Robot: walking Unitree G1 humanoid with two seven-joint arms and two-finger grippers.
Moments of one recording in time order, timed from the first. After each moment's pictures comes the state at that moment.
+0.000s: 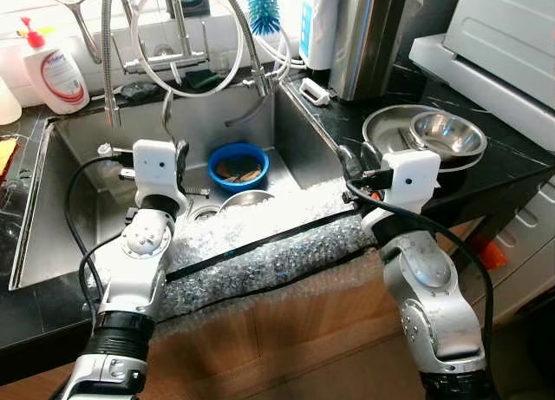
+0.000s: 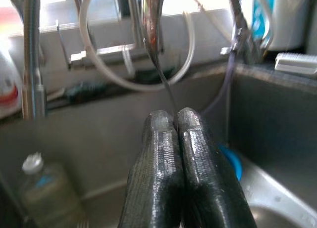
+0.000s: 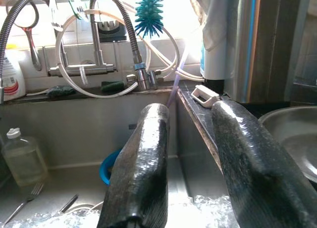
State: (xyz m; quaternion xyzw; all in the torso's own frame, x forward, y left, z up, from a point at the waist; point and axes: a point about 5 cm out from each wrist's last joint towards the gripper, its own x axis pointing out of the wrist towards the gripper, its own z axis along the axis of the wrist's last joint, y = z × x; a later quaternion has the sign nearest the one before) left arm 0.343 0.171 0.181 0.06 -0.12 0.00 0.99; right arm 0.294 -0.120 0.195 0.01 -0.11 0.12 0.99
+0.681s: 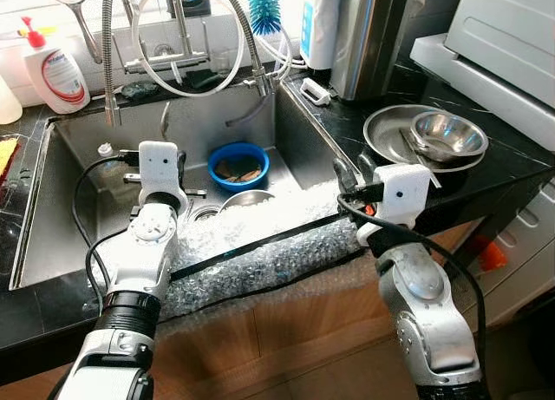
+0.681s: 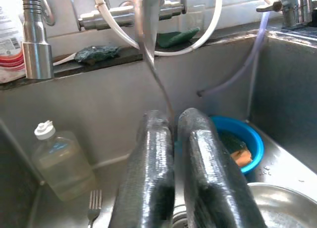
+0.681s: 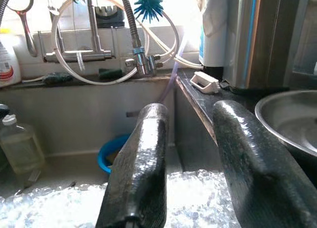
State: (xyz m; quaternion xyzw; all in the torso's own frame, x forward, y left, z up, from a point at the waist) left arm 0.362 0.177 0.173 0.05 -0.07 0.04 1.00; right arm 0.288 -0.117 0.181 0.00 -0.09 0.11 0.99
